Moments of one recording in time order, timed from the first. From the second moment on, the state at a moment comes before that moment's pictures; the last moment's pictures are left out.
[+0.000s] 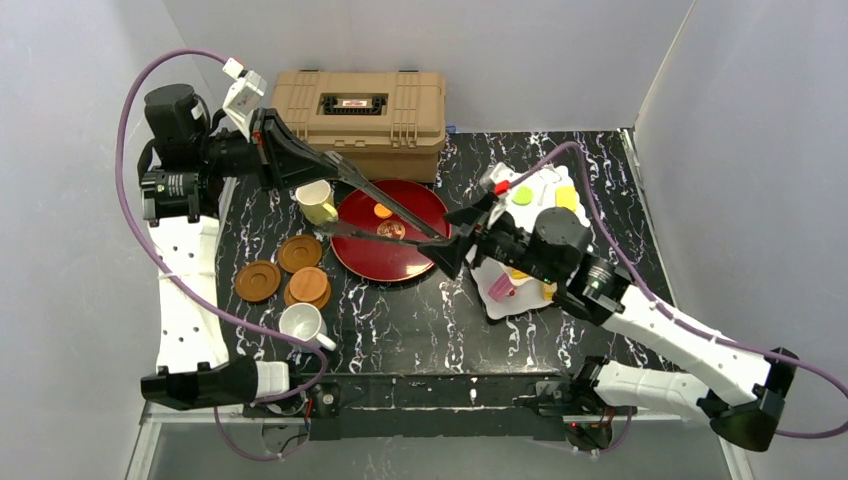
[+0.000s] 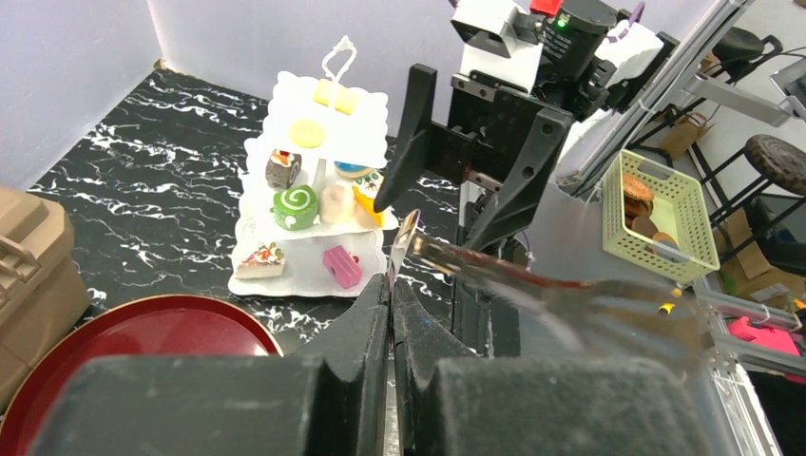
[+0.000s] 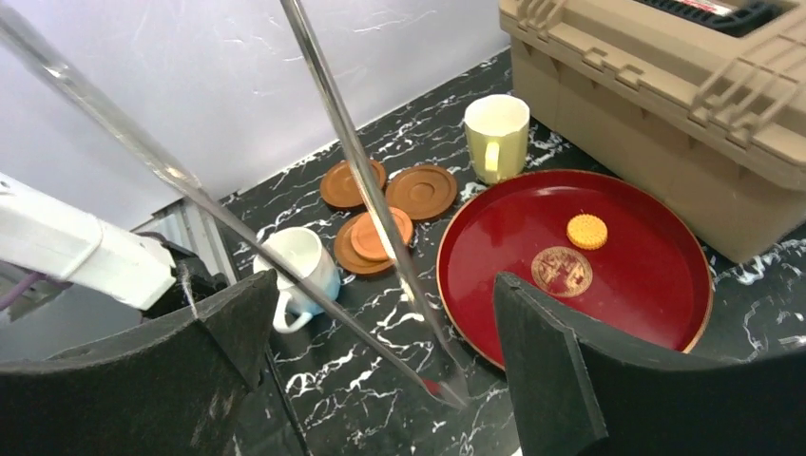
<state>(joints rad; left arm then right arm) 0.10 1.33 1.81 -0.80 1.53 0.07 0.99 0.94 0.98 -0.04 -0.09 0.23</state>
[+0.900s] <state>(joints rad) 0.10 1.26 1.68 -0.57 1.54 -0.12 0.86 1.19 1.18 -0.01 -0.50 0.27</state>
